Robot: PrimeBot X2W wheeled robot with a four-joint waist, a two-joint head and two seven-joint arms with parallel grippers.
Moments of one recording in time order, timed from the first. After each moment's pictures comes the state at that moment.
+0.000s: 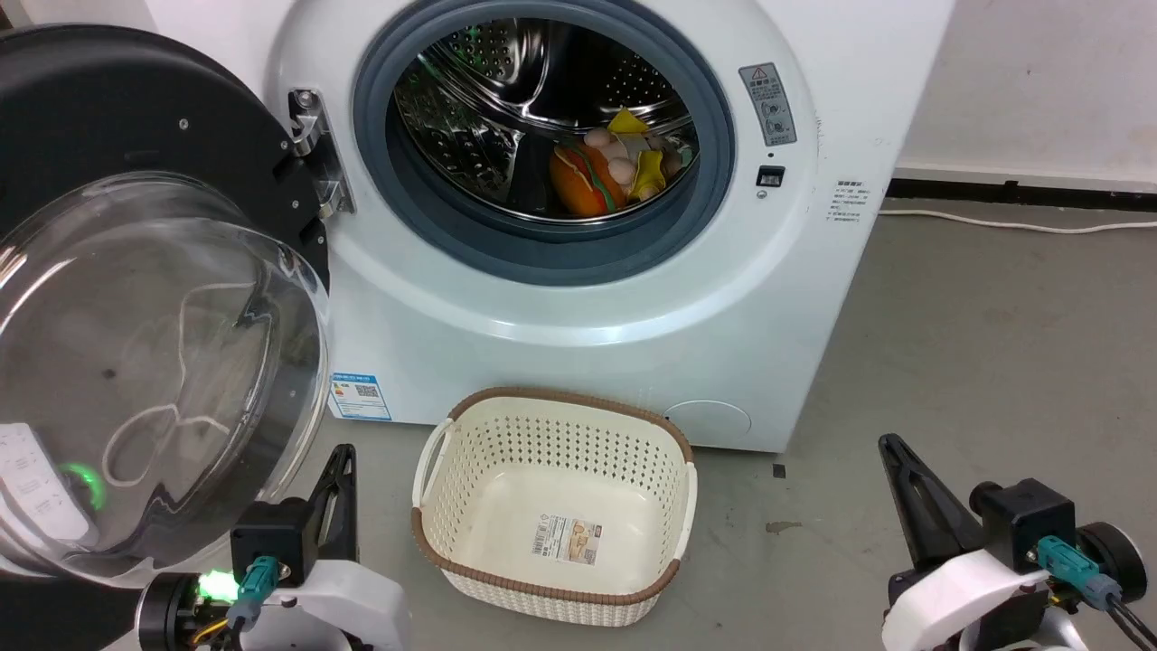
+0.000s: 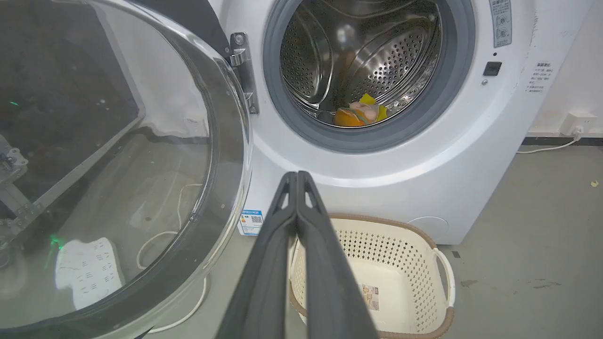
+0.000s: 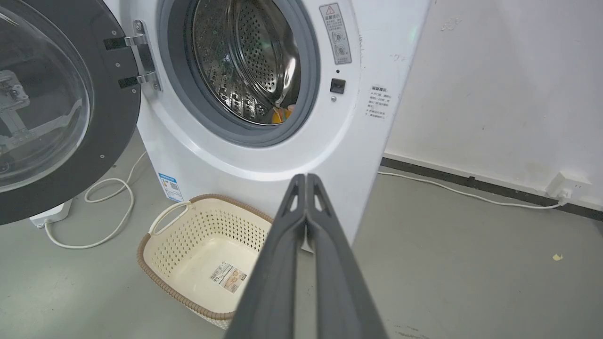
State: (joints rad) left arm -0.01 0.05 0.00 0.00 0.00 0.00 0.00; right arm -0.02 -0.05 0.00 0.00 0.01 0.13 0.00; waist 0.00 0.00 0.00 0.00
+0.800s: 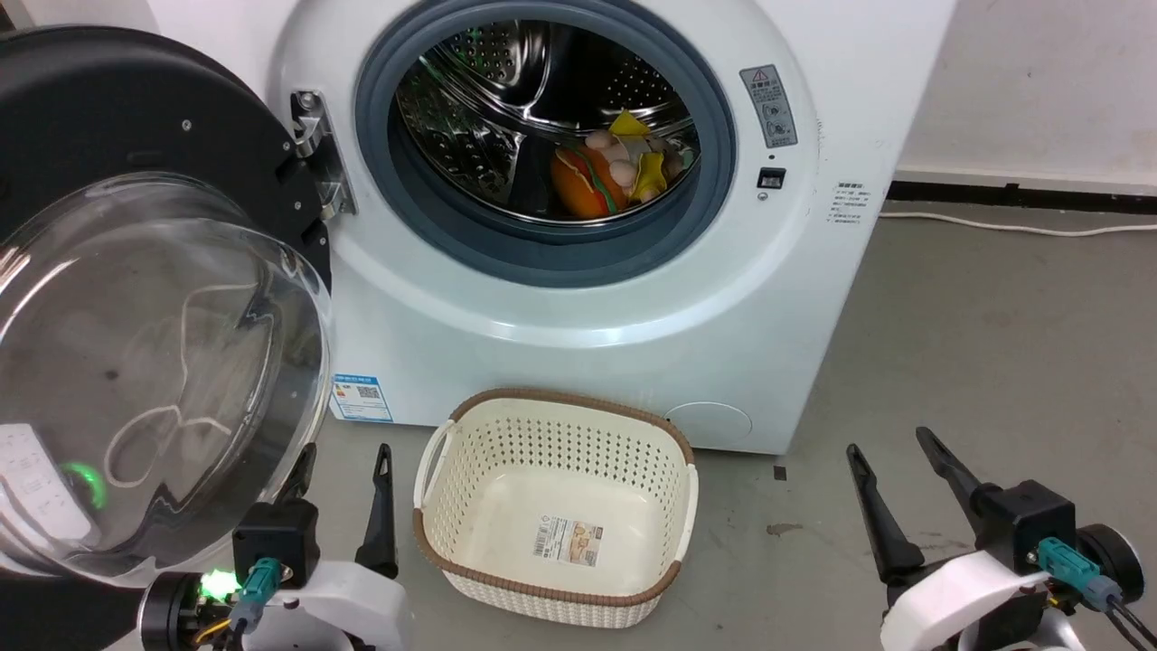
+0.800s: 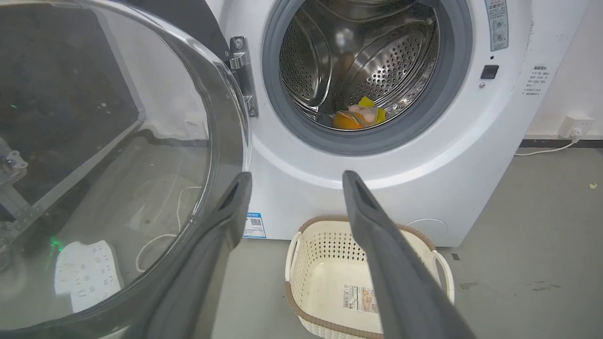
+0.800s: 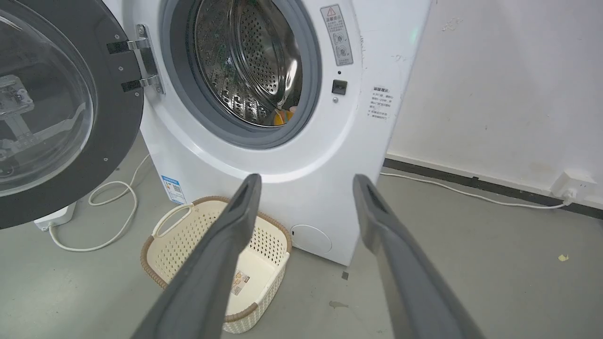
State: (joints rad) left arm -0.01 0.05 0.00 0.01 0.00 0.00 -0.01; right arm -0.02 -0.05 0.00 0.02 0.02 0.13 -0.01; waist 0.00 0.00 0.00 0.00
